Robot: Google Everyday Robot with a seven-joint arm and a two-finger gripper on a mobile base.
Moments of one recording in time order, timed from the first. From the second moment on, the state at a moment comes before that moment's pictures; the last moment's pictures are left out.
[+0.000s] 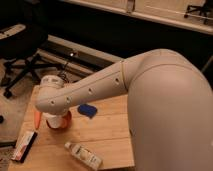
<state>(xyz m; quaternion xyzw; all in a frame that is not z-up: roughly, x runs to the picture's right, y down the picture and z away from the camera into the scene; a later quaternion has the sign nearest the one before) -0.222 0.114 0.721 -0.08 -0.19 -0.69 0.70</state>
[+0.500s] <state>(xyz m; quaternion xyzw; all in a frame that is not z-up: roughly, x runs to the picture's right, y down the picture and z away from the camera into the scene) -0.214 0.129 0.735 -0.08 -0.15 -0.68 0.72</state>
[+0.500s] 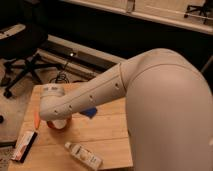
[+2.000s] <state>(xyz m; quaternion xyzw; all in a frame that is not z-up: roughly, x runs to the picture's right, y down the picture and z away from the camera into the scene) -0.232 0.132 0.779 -0.07 -0.18 -0.65 0.74</state>
